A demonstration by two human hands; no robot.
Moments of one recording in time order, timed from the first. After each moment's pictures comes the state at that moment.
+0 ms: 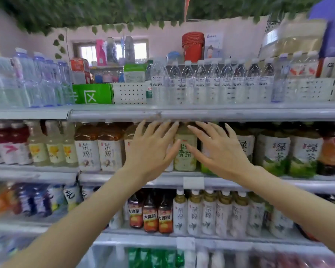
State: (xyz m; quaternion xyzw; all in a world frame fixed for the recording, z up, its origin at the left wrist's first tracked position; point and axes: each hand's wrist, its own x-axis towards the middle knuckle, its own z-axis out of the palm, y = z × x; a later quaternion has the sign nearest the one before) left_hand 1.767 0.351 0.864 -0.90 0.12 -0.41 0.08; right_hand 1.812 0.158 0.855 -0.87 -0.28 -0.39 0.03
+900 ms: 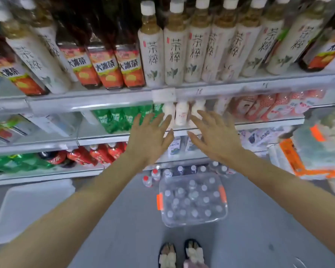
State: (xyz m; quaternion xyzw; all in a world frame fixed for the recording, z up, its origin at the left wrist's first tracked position) left_hand 1.781 0.324 0.465 -0.98 0.18 -0.02 -0.01; right_hand 1.785 0.126 0.451 -0.99 -0.16 -0.03 -0.01
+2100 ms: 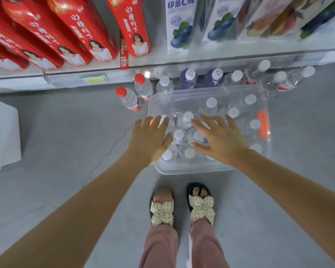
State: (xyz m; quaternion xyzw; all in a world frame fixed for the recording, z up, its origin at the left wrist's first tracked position) left_hand 1.690 0.308 -0.054 -0.96 0.16 0.21 -0.04; right_hand 1.692 0.095 -0.060 -0.95 -0.22 0.23 -0.01
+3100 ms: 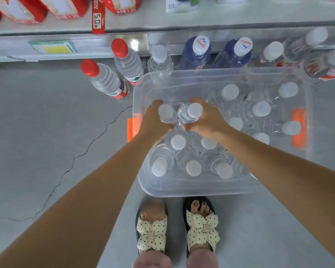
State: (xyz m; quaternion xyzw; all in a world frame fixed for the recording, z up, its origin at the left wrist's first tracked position) left_hand 1.740 0.272 -0.201 -0.80 -0.23 0.29 -0.48; right_hand 1.759 0.122 -0.209 -0.87 0.08 0.32 0.37
